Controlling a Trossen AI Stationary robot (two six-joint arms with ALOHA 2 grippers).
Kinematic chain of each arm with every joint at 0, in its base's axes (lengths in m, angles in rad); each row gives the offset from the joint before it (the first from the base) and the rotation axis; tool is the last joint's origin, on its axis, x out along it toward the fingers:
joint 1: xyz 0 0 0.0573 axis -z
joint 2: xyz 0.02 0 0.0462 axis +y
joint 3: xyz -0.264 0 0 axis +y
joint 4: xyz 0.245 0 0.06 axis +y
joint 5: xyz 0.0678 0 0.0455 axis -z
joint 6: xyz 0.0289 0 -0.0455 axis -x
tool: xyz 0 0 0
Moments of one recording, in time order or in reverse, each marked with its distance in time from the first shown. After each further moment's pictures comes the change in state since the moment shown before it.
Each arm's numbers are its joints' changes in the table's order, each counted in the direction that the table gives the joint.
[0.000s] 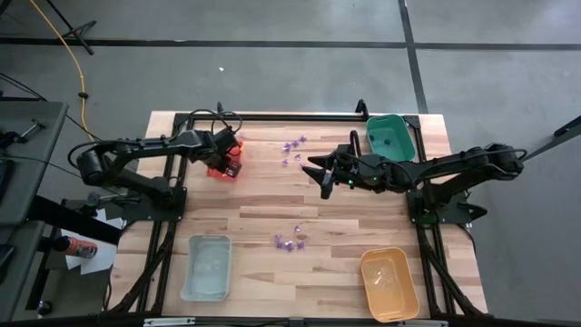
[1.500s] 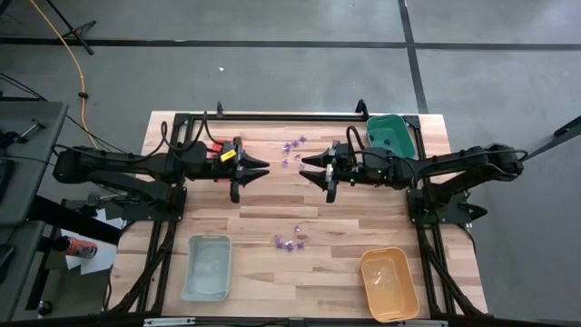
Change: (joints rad) left arm 0.536 -0.331 0.002 -0.967 0.096 -0.327; right arm 0.048 0.000 0.000 -0.142 -0.251 0.183
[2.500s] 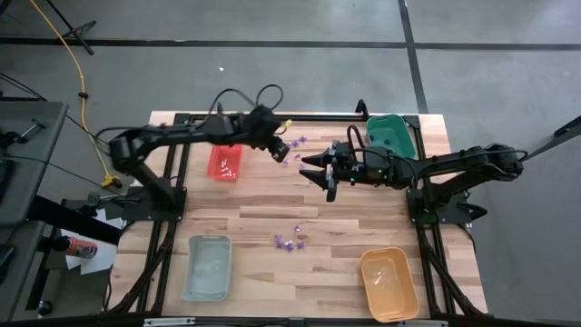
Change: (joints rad) left arm -0.385 0.634 -0.522 0.681 0.009 0.187; right arm 0.000 0.000 0.000 -0.012 -0.001 -0.050
